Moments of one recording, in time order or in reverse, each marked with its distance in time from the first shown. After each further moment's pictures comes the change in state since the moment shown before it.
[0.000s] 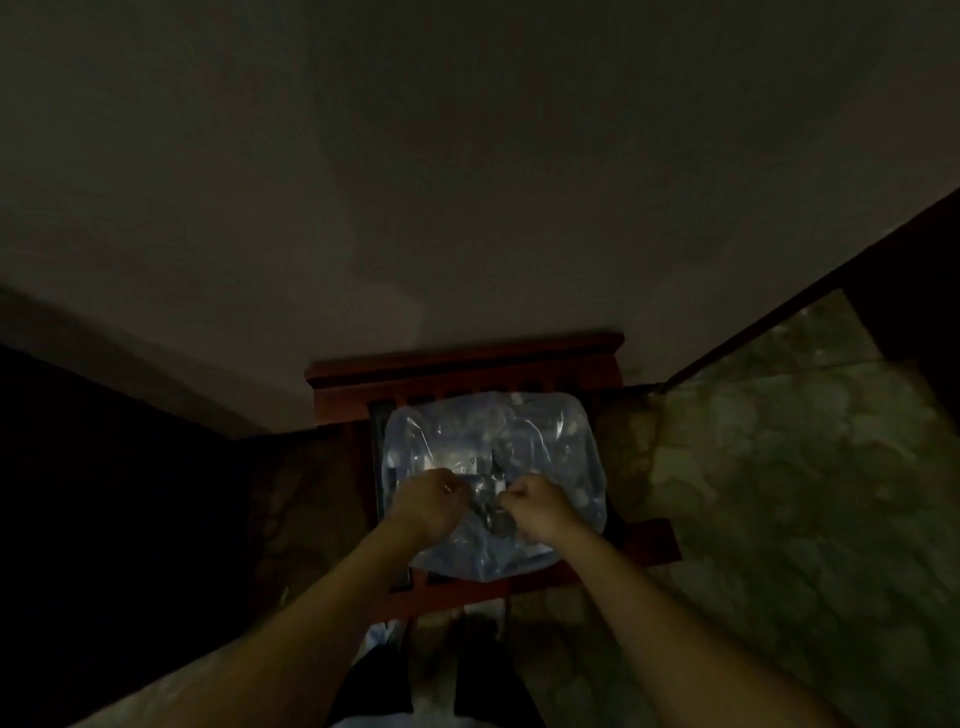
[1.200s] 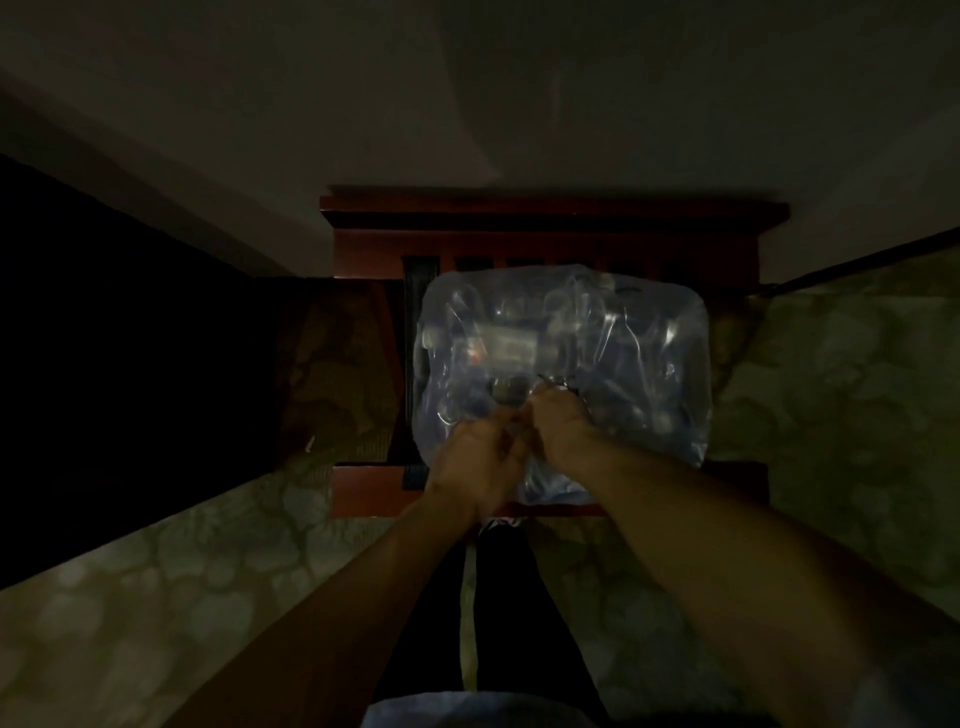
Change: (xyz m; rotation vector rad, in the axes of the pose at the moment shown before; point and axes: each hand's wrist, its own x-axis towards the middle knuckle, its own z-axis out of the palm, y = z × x) left_hand 0.065 -0.075 0.070 -0.087 0.109 0.061; right_hand 0.103 0.018 0.062 -0.607 -0.166 -0.181
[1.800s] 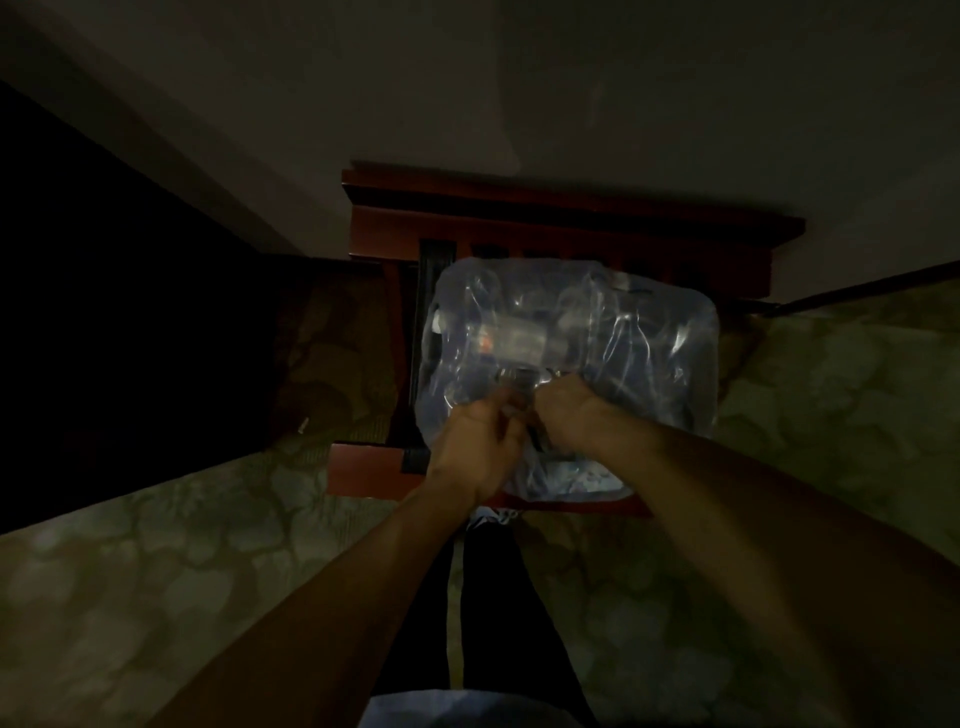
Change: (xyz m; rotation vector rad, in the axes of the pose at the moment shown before) left_hand -0.003 -0.011 0.003 -0.125 0.138 0.018; right_hand 0.030 0.005 0.004 -0.949 -0.163 -0.100
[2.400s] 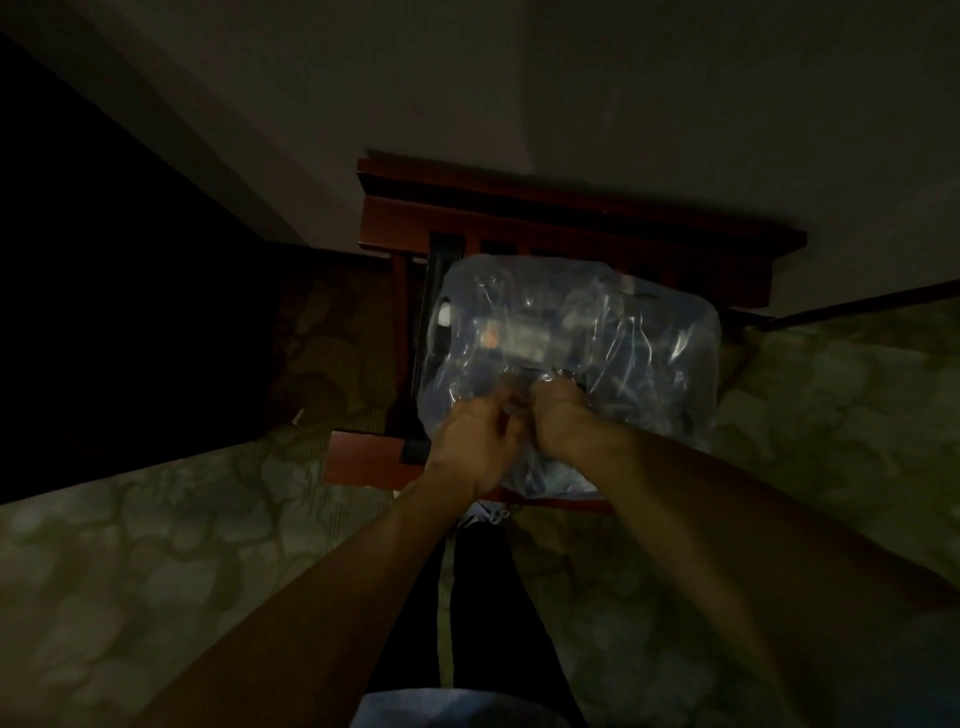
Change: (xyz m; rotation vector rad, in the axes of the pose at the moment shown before) left_hand -0.006 -0.007 -0.004 -0.005 -0.021 0.034; right_hand -0.003 -0.023 -0.007 -0.612 -0.039 -0.376
